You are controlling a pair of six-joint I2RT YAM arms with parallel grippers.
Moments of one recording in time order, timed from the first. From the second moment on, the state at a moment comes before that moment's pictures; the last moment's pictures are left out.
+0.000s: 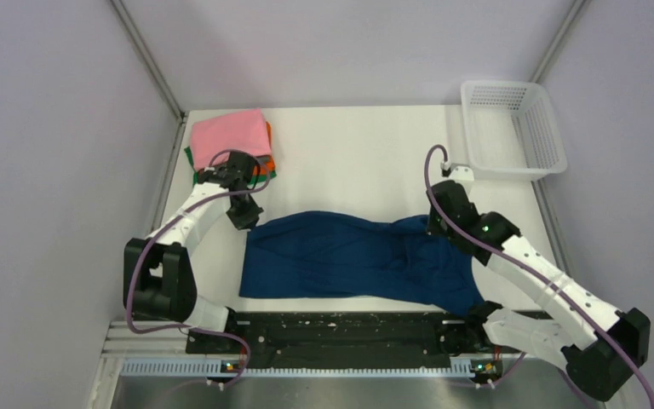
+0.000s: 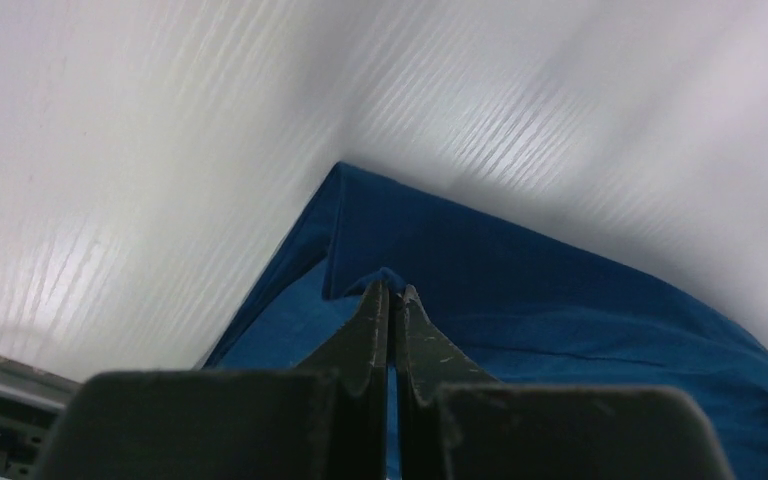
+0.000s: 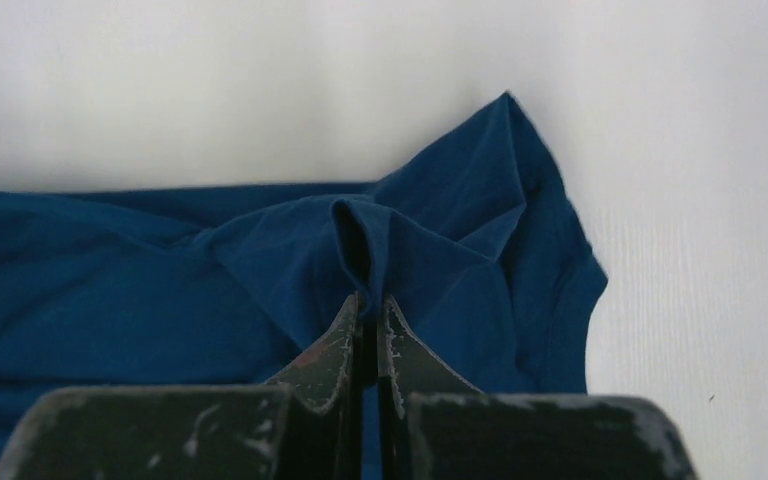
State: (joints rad) left arm -0.19 1.51 1.10 -0.86 -0.19 -0.79; right arm 0.58 1.03 0.87 -0.66 0.47 0.52
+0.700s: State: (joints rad) left arm -0.19 1.33 0.90 -0.97 -0.35 -0.88; right arm 1.05 0.80 0.70 -1.14 0.41 1.16
